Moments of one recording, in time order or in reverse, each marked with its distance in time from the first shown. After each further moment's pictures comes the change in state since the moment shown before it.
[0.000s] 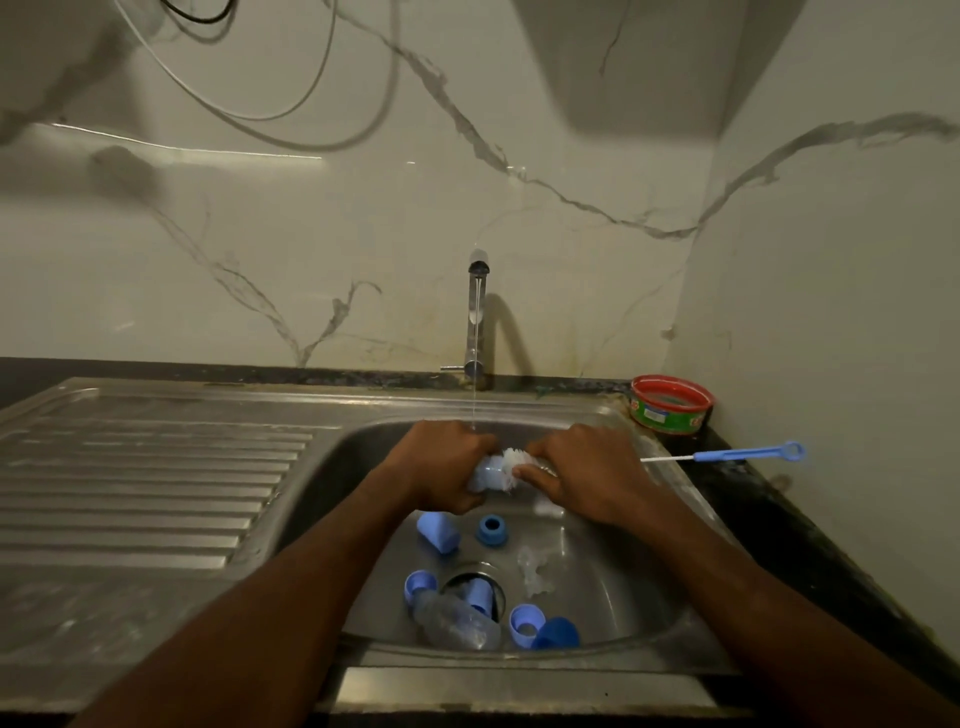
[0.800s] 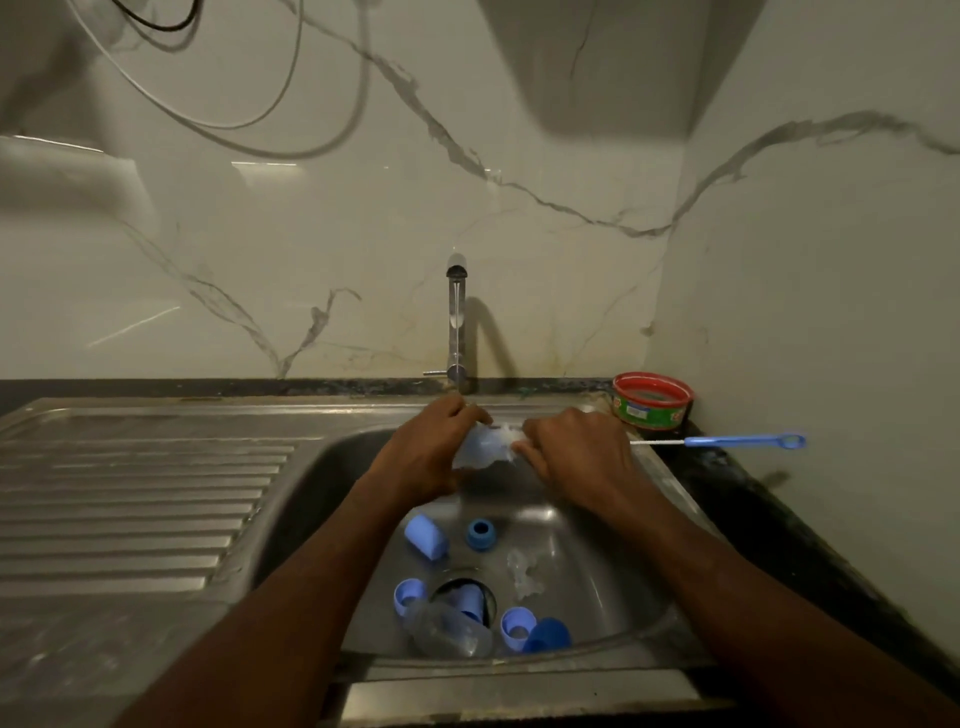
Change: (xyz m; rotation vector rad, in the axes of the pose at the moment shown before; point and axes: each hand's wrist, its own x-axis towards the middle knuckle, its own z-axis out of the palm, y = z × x) left_hand 0.007 -0.008 0.009 -0.279 0.211 -0.003; right_hand 0.010 0.001 -0.016 -0.142 -0.035 0.122
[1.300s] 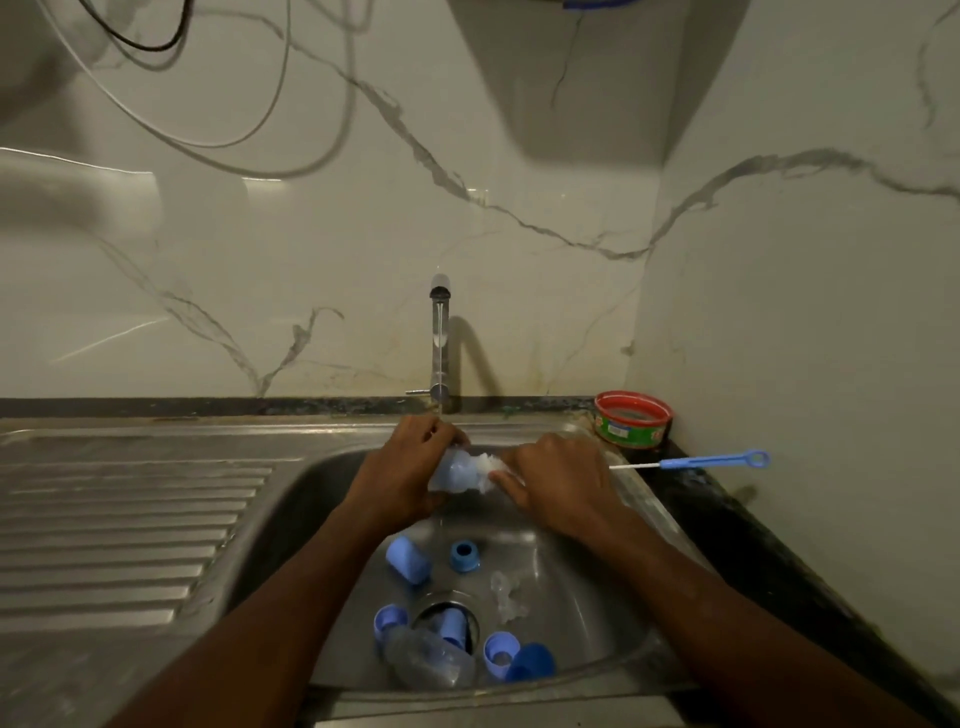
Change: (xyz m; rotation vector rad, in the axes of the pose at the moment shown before) left_hand -0.005 -0.016 0.015 -0.007 0.072 -0.023; right_hand 0.007 -0.009 0.020 -0.027 0.061 0.233
